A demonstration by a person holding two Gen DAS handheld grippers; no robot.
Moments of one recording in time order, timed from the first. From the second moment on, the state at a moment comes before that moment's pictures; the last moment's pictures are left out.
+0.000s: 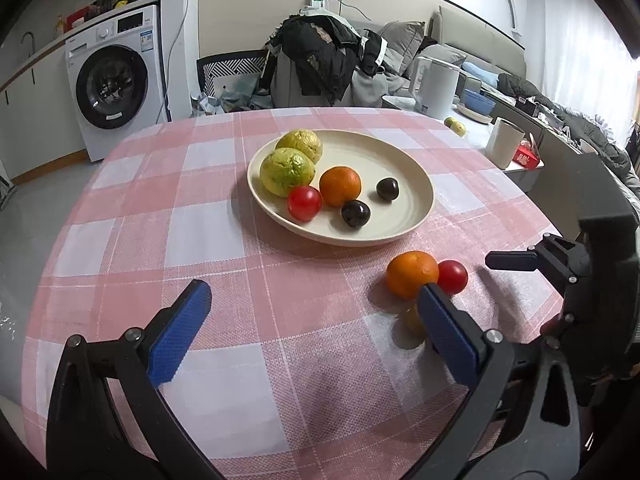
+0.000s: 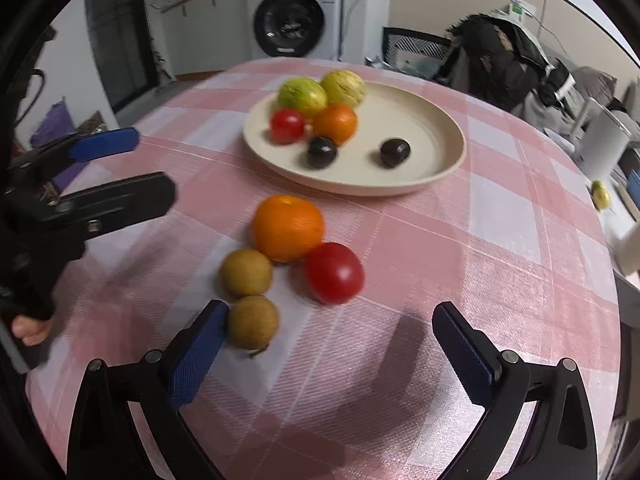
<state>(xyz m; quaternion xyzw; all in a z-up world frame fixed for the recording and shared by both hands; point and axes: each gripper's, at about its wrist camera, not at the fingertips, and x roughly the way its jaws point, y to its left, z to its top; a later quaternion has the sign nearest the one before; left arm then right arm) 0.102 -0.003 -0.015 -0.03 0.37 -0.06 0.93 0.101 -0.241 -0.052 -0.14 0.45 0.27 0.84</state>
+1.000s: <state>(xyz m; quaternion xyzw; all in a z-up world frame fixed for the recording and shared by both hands) 0.107 -0.015 -0.031 0.00 0.39 -0.06 0.92 0.109 -0.278 -0.047 -0.12 0.46 0.27 0.83</state>
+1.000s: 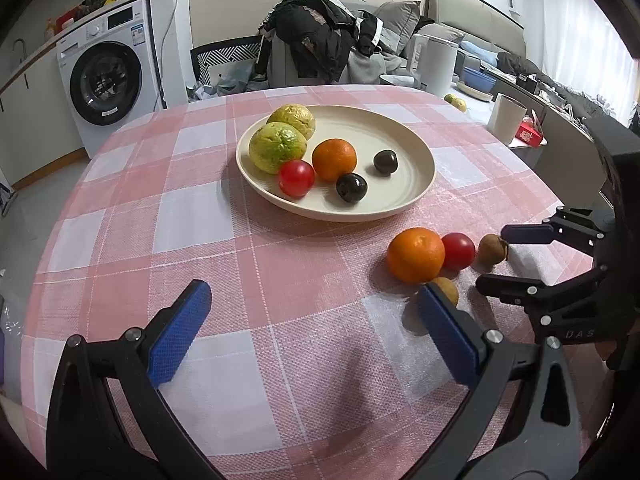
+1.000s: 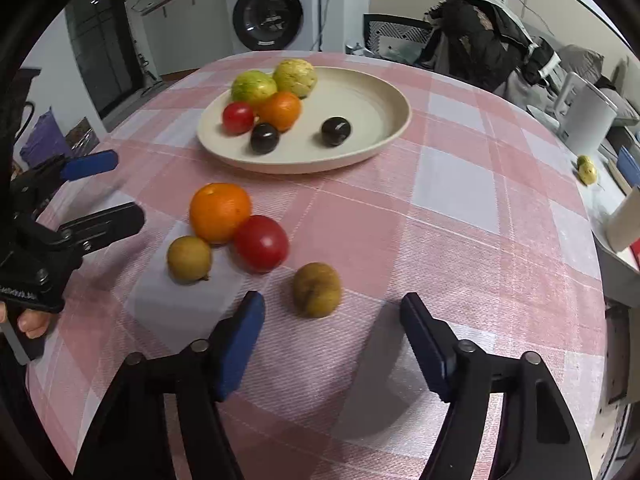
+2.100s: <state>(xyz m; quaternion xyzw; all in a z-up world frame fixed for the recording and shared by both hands) 0.110 -0.060 -0.055 -0.01 0.44 -0.14 0.89 0.102 -0.283 -0.014 -0.09 0.39 0.29 0.87</state>
